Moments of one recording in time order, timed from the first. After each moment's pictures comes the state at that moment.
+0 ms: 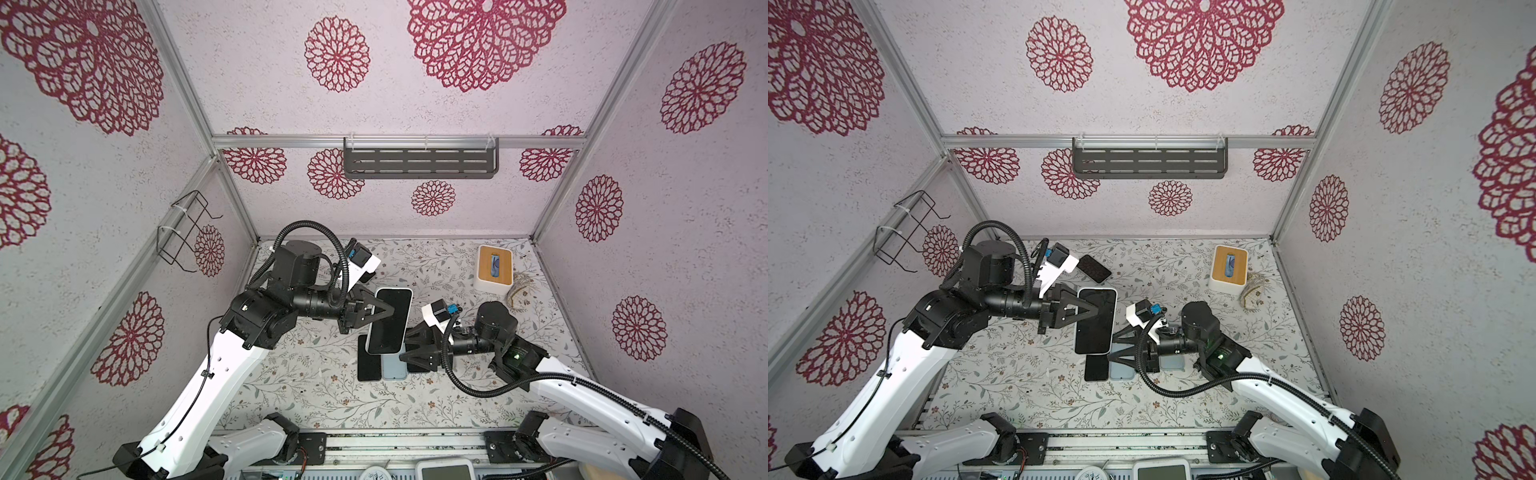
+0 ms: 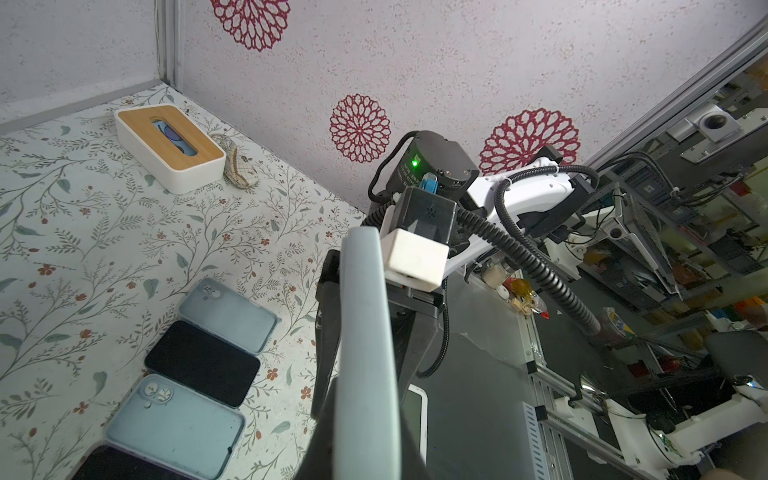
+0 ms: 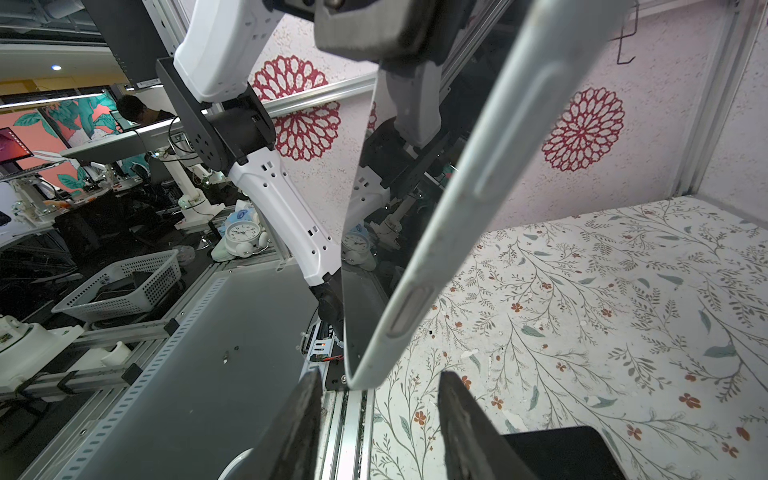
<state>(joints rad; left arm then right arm) -0.54 1.15 1.49 -0.86 0.85 -0.09 0.83 1.02 0.73 0.24 -0.85 0.17</state>
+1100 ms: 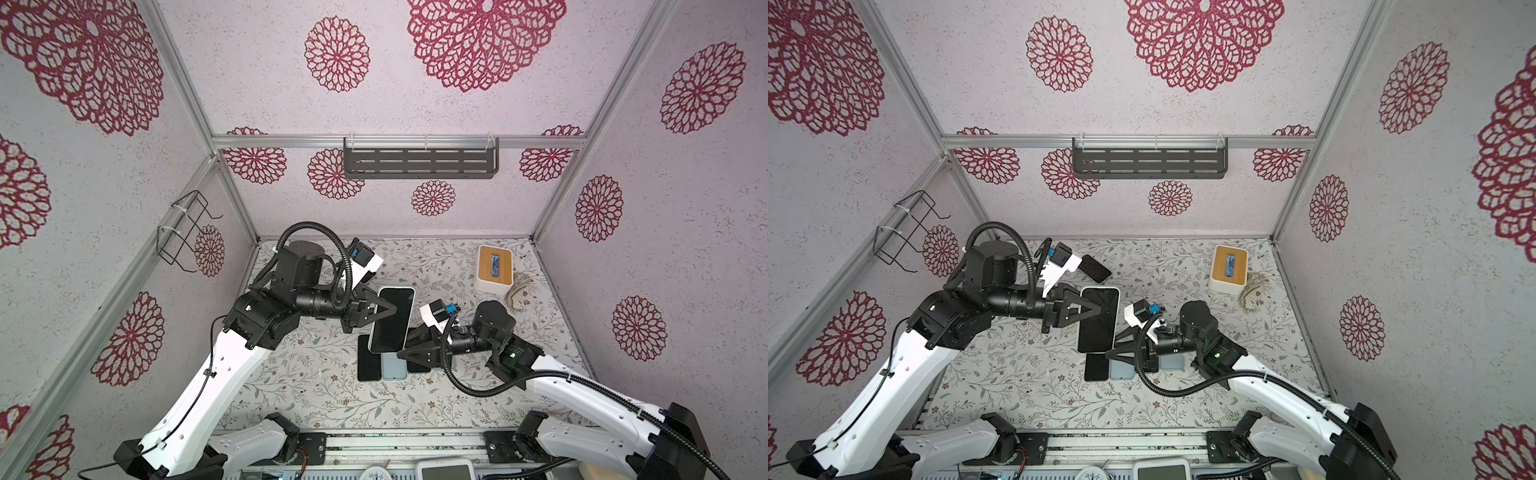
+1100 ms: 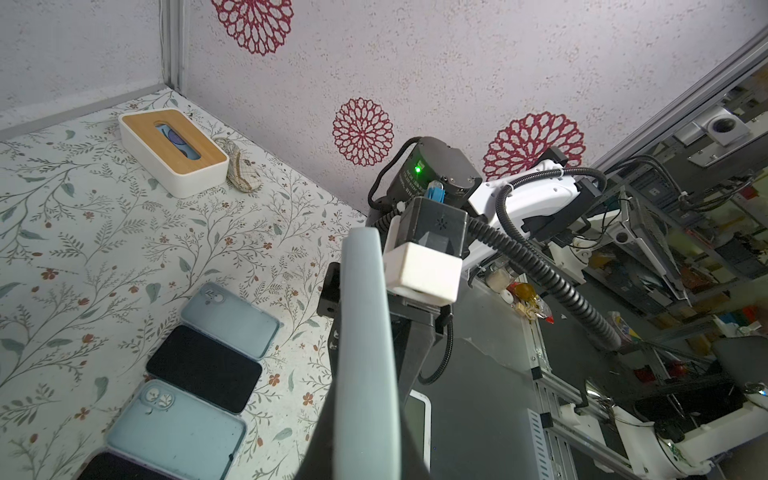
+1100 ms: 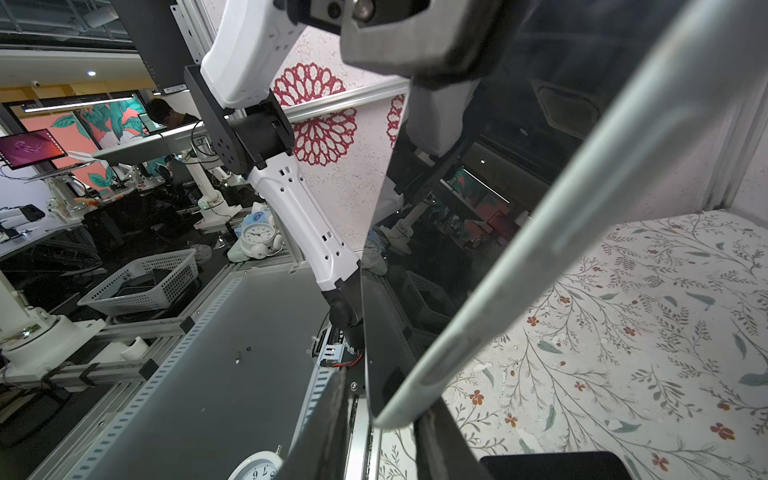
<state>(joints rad) -0.56 1.15 1.48 -0.82 0.83 -0.11 0.84 1.05 0.73 0.31 -0.89 0.20</state>
